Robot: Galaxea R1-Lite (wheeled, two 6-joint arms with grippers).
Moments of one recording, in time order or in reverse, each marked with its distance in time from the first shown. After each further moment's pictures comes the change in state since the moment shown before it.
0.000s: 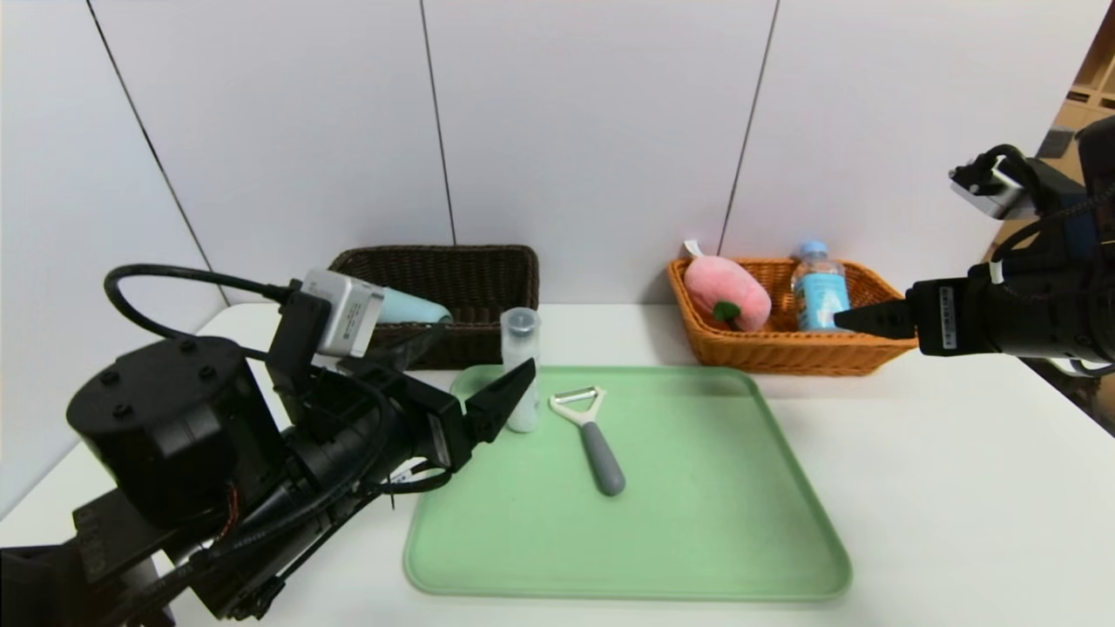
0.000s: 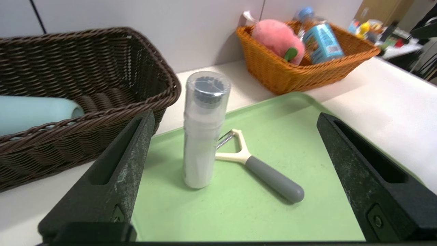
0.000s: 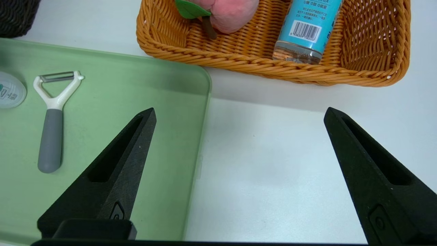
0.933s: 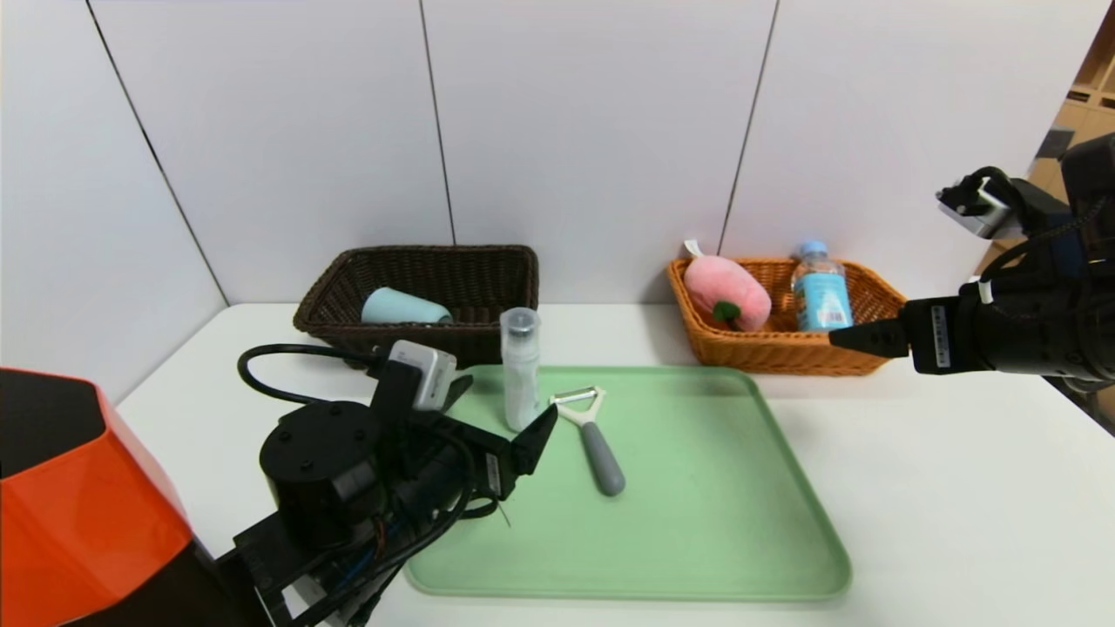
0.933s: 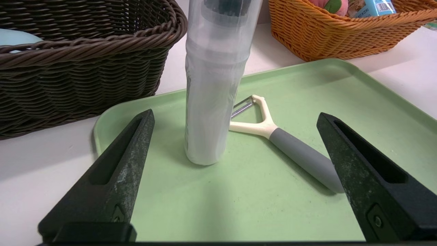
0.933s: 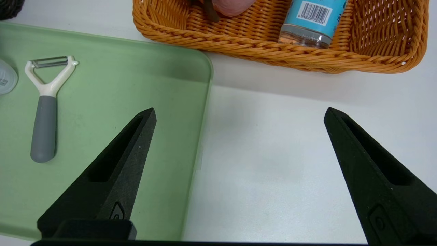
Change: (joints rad) left arm -0.024 0.324 0.048 -0.293 0.097 -0.016; right arm 0.006 0.003 0.035 -0.002 0.000 -0.001
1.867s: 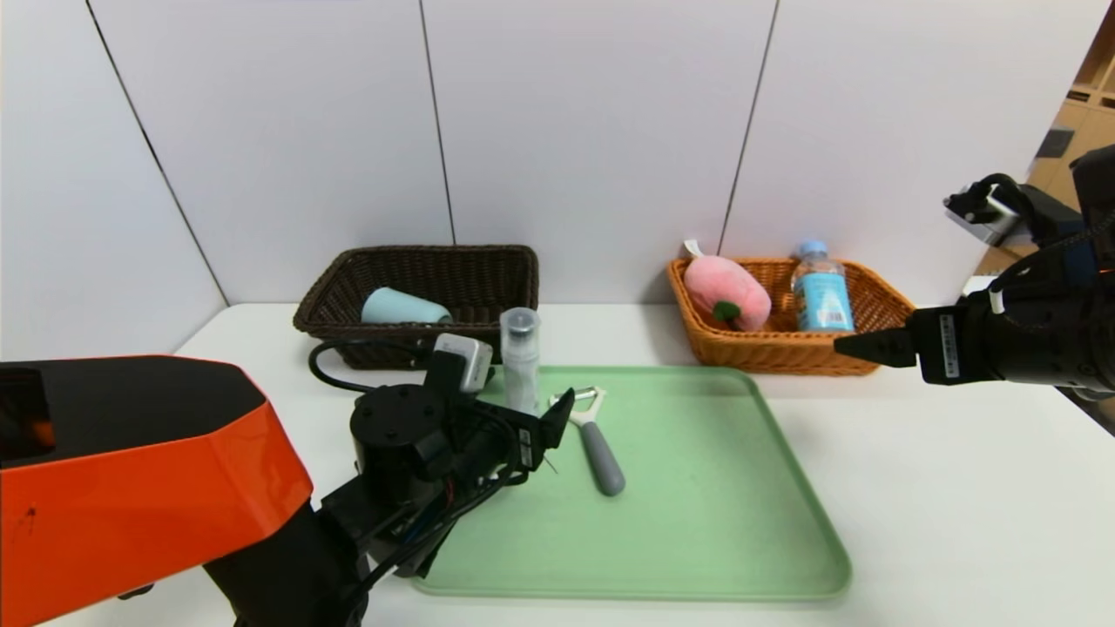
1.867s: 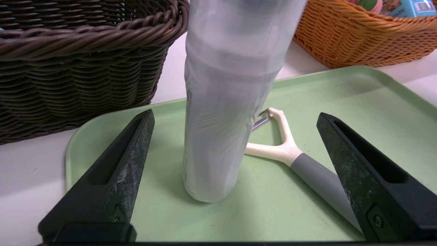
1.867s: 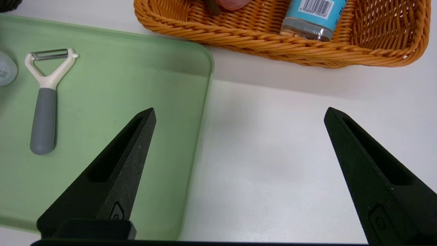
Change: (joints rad) left arm 0.028 0.167 -0.166 0.000 0.013 -0.017; right arm 0.002 -0.024 0.028 -0.001 0.001 -0.006
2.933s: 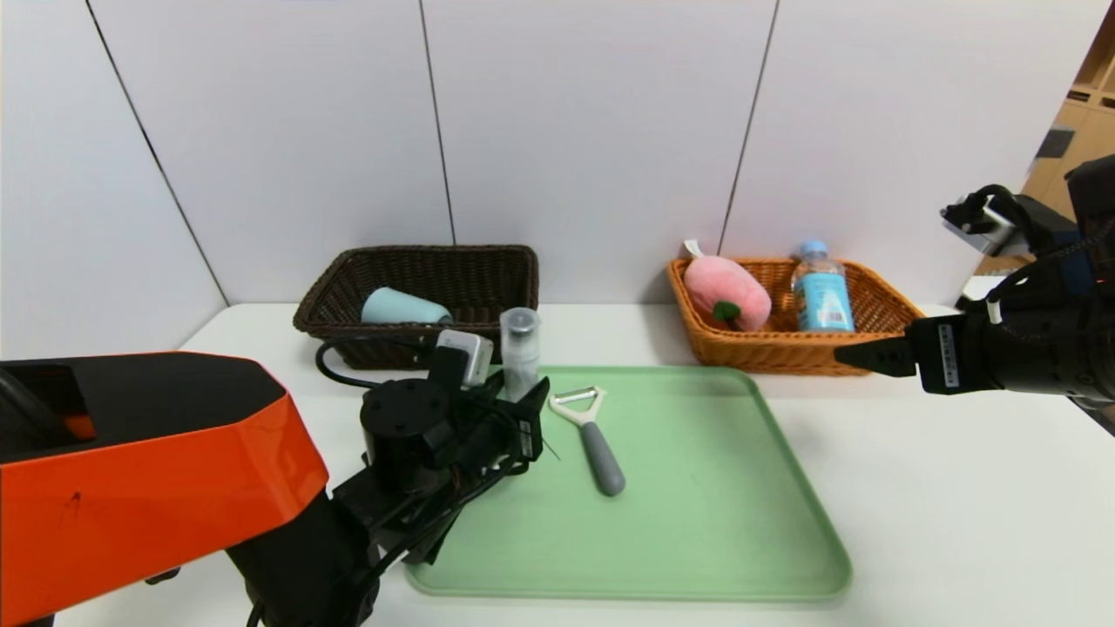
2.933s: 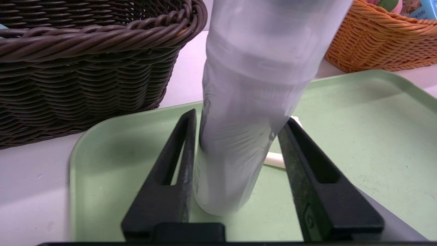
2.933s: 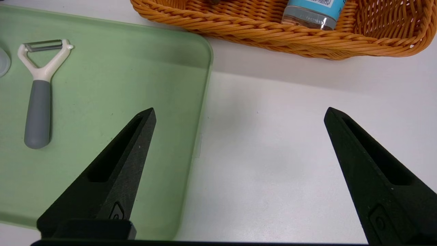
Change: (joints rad) left arm 0.018 0.033 -0.038 0.000 0.007 0.001; right arm 0.000 -0.002 0.020 -0.001 -0.001 -0.001
